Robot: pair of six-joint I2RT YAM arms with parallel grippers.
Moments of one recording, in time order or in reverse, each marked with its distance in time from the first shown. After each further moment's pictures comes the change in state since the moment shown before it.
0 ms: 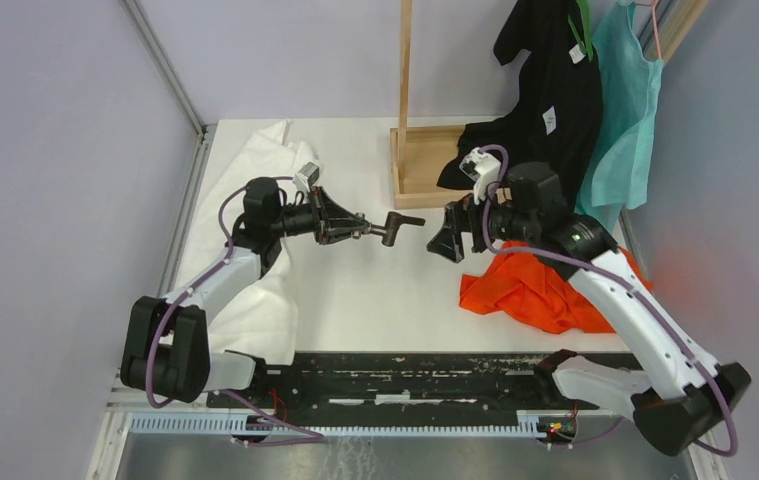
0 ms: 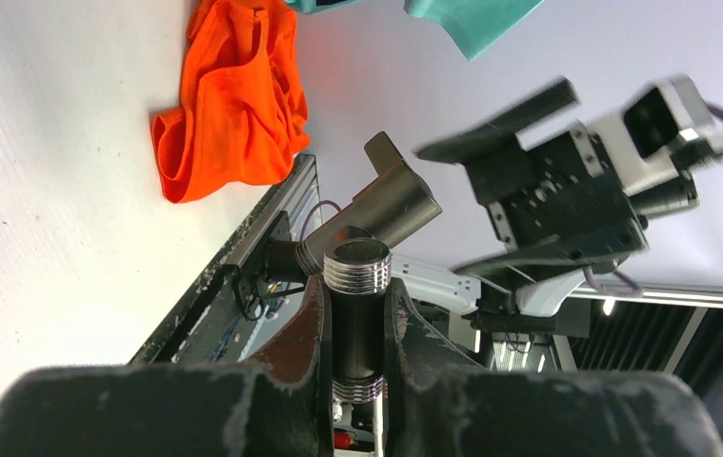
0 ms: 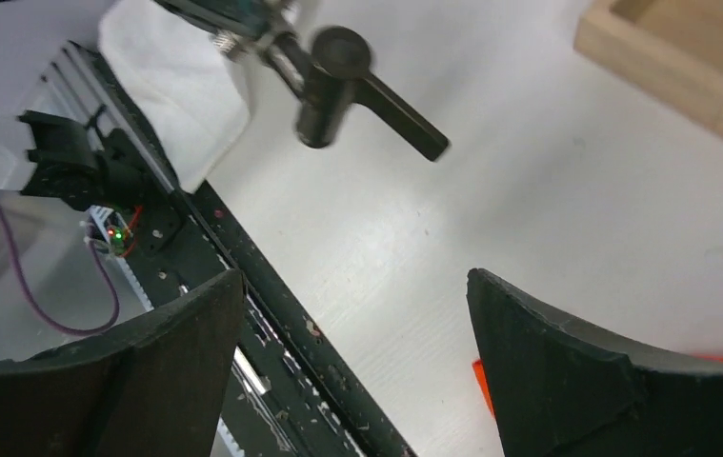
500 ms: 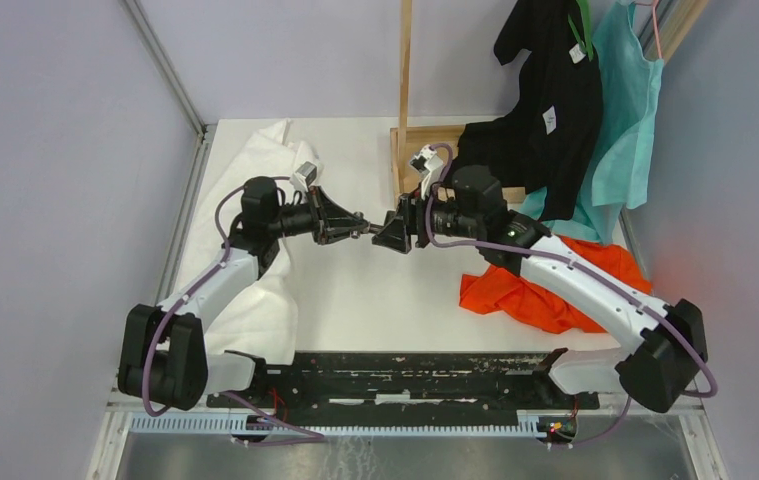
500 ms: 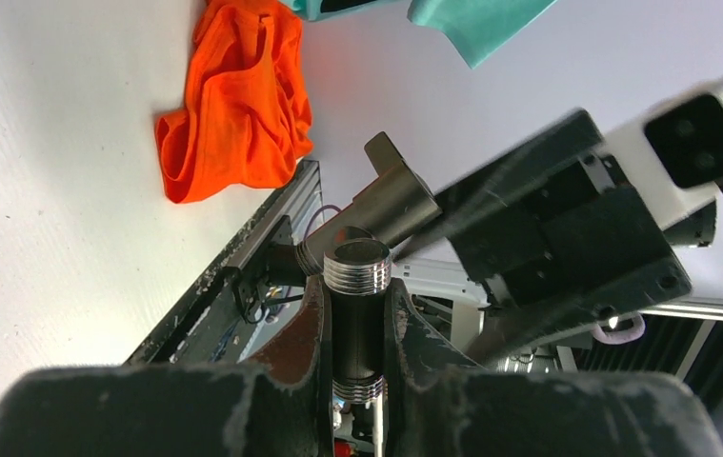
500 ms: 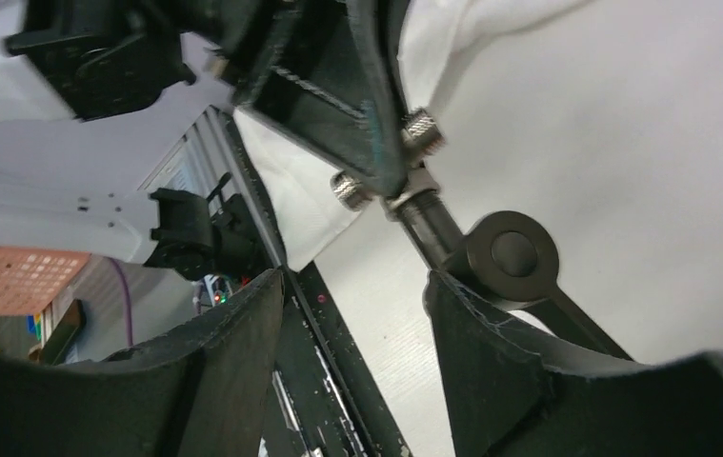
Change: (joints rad) left arm 0.000 -0.033 0.013 -0.068 -0.029 0.014; right arm 0.194 0.127 -0.090 0.558 -0.079 0.252
